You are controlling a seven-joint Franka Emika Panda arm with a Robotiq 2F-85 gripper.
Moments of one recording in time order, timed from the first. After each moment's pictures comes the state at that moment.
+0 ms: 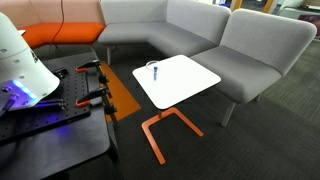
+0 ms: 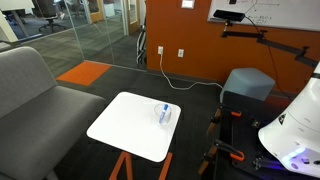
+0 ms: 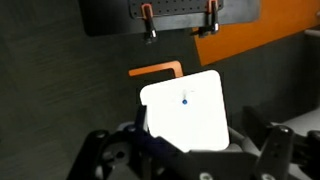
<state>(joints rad) -0.11 -0.57 -0.36 -2.25 -0.02 1.56 -0.29</state>
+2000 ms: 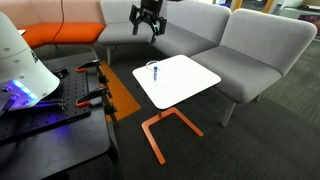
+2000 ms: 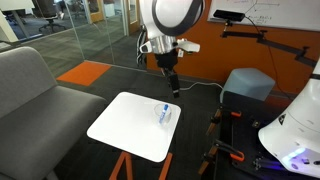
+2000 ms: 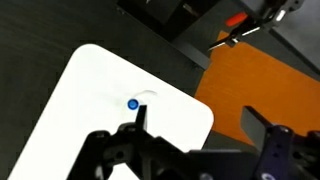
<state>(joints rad) 0.01 0.13 0.01 -2.39 0.02 2.21 -0.60</state>
